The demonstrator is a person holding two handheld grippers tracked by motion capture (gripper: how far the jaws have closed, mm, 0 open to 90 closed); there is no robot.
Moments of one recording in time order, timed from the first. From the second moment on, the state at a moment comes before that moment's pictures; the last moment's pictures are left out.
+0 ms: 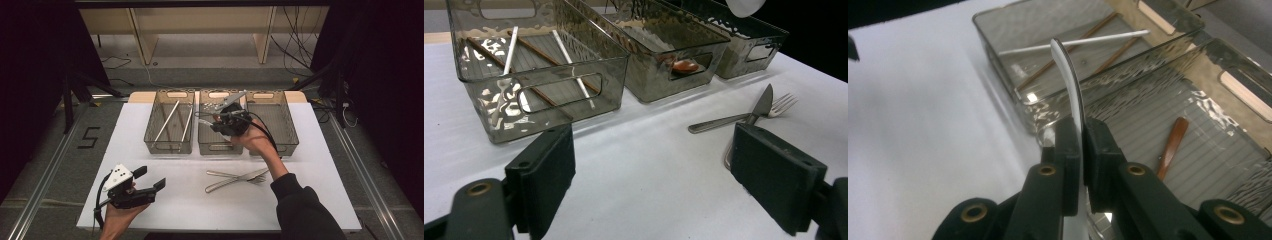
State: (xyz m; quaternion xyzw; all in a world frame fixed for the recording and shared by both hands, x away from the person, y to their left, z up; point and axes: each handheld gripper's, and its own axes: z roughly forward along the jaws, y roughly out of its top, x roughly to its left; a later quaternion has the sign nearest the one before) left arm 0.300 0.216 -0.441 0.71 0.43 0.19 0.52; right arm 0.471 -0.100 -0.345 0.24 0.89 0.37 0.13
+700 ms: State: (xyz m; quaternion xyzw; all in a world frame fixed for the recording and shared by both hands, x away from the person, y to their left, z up) left arm 0.300 0.216 -0.441 0.71 0.43 0.19 0.52; right arm 0.506 -0.104 -0.355 0.33 0.85 0.37 0.14
